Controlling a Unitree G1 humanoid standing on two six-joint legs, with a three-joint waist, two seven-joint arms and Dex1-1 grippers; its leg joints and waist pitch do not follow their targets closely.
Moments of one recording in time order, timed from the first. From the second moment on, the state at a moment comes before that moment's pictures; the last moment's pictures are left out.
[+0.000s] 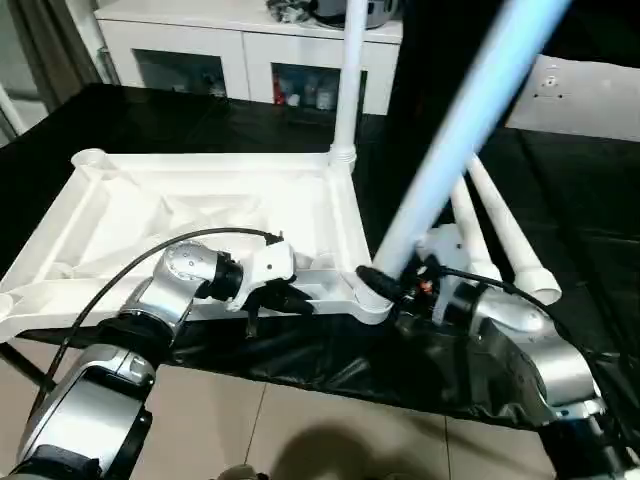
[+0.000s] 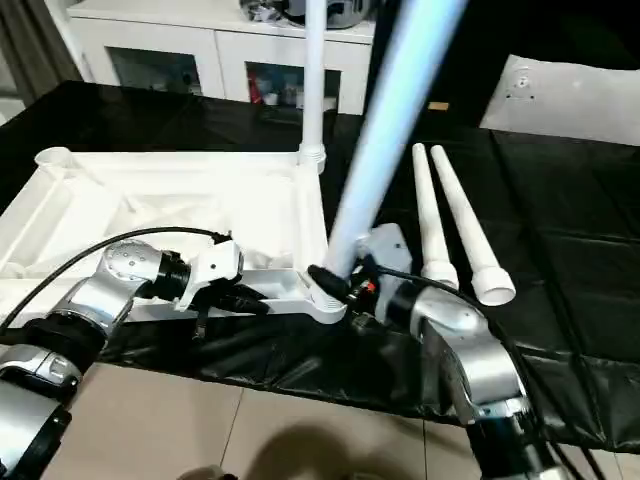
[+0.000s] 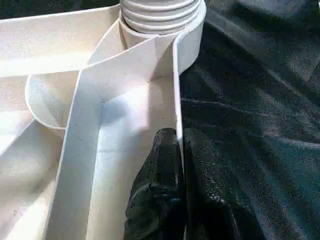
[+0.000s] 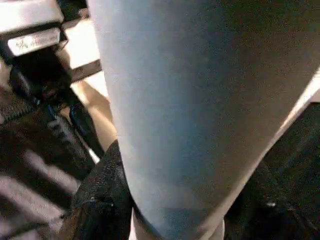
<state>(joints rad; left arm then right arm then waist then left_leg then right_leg) -0.70 0.39 -0.32 0.84 0.07 -0.20 -1.28 -0.28 -0.36 0.18 0.06 0.22 0.31 0.75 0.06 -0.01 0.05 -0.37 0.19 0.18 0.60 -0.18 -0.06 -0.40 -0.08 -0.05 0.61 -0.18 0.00</state>
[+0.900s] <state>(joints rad) -0.78 0.45 -0.36 0.89 0.11 -0.31 -1.43 -0.29 -0.37 0.22 0.06 0.24 0.25 0.97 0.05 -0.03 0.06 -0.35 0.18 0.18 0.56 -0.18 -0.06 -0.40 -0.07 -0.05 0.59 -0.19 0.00</state>
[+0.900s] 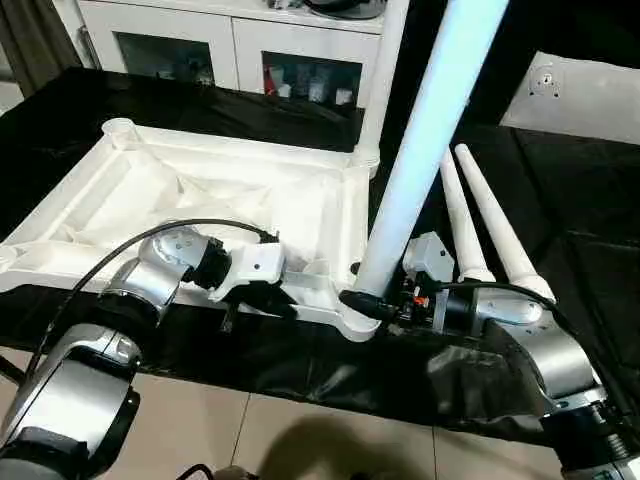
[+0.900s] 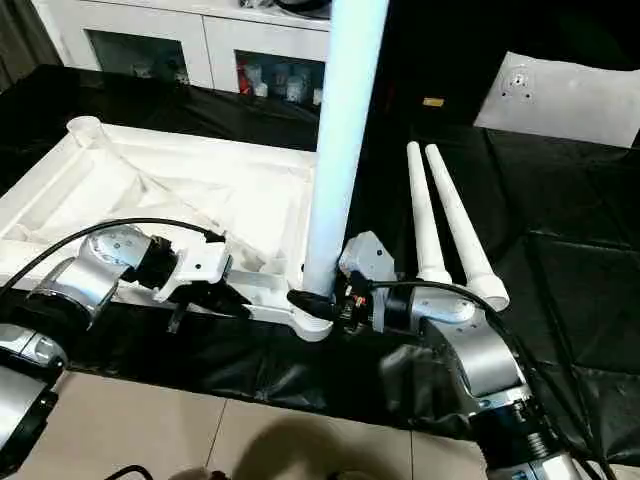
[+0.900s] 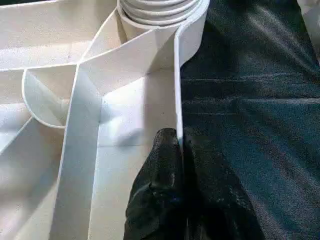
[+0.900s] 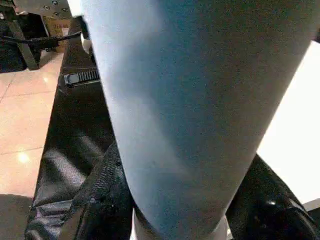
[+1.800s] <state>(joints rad) -0.44 0.32 -0.19 0.25 0.13 0.31 -0.92 -0.49 -0.05 0.08 0.40 0.16 0.19 0.42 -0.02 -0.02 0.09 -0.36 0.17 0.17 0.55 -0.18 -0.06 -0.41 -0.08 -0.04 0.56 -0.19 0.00</state>
